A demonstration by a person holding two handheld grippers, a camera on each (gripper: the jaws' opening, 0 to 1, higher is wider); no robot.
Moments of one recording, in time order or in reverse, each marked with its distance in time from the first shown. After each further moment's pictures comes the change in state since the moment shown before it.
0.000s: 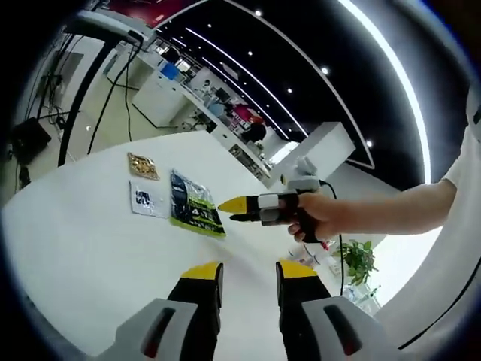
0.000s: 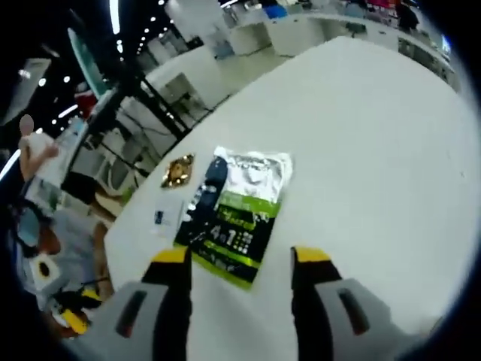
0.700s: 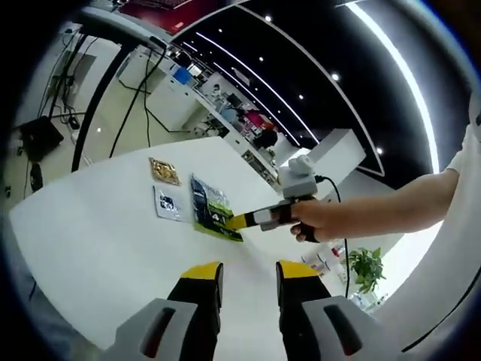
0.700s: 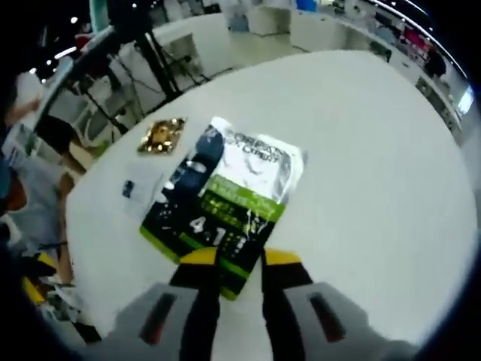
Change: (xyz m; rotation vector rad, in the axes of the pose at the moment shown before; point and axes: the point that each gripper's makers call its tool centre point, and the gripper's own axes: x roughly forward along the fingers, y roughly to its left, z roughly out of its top) left arm -0.017 0.024 0.012 -0.028 -0.051 0.066; right arm 0.025 -0.012 -0.007 -0.280 0.120 -0.173
